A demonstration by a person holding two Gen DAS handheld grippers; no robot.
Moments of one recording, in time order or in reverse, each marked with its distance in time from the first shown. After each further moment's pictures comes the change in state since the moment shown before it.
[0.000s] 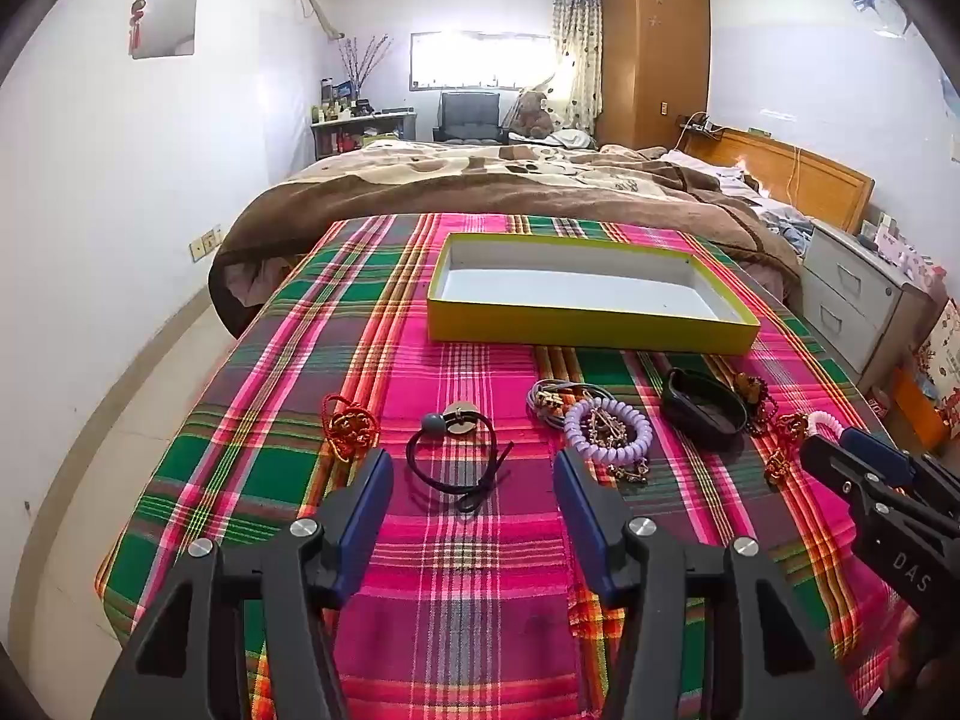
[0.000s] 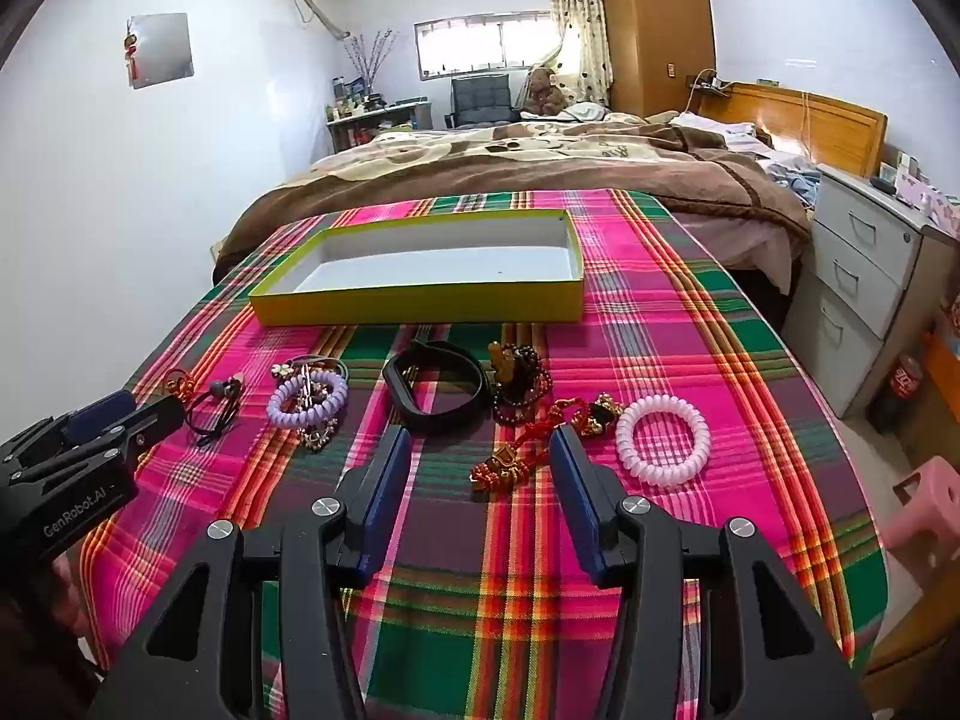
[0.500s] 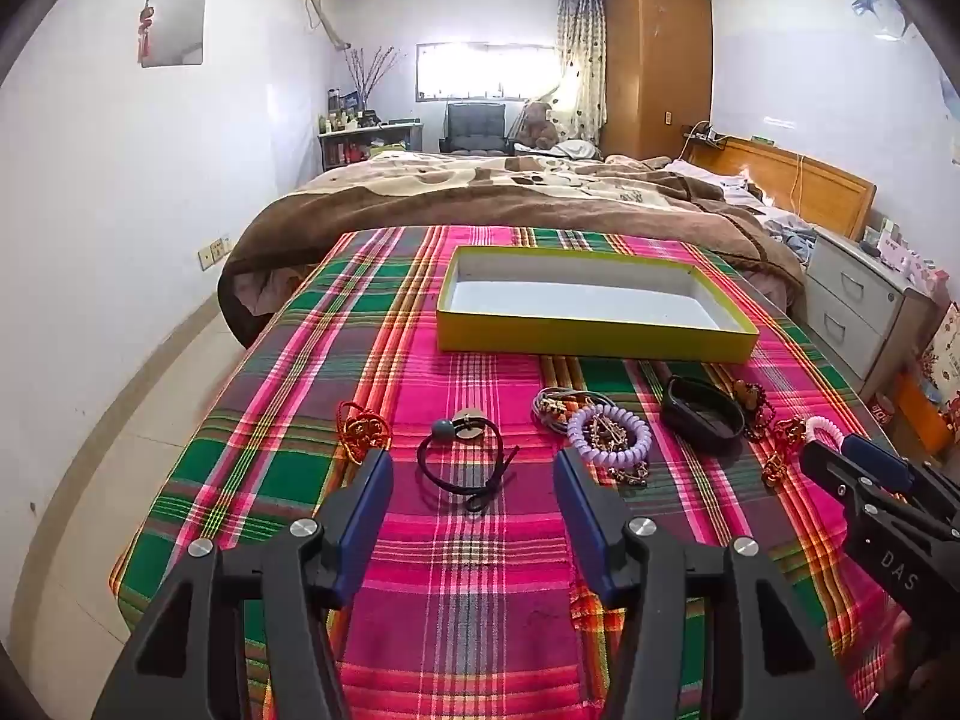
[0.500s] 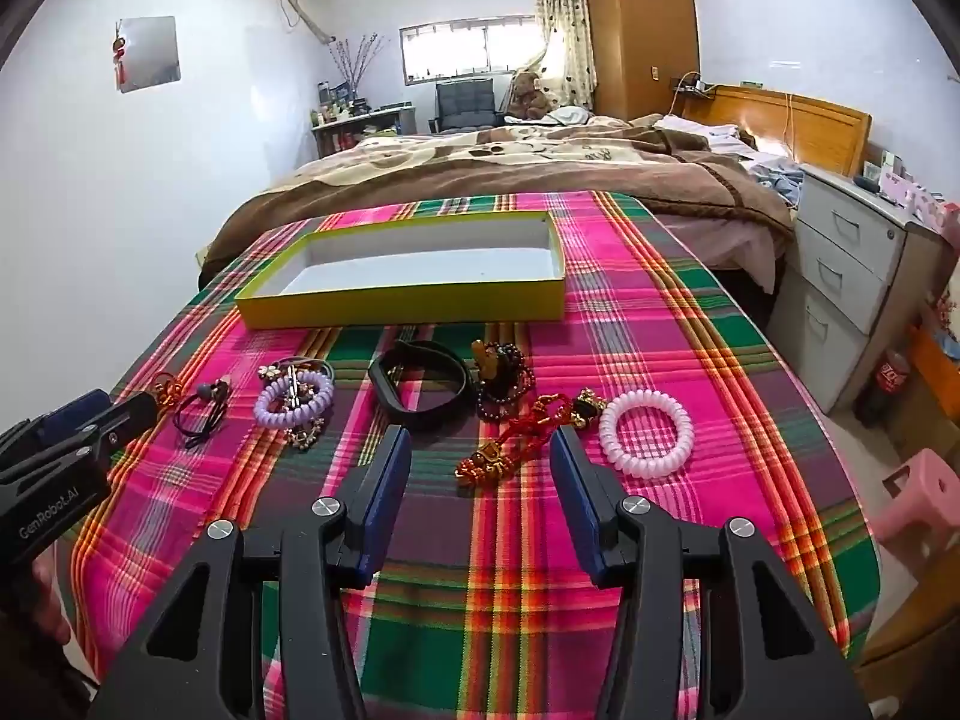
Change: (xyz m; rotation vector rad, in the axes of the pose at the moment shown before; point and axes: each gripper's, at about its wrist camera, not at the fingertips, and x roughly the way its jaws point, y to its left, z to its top) left arm -0.015 0.002 0.000 0.018 -0.030 0.032; right arm -0.008 0.000 -0.005 0.012 -0.014 -0.039
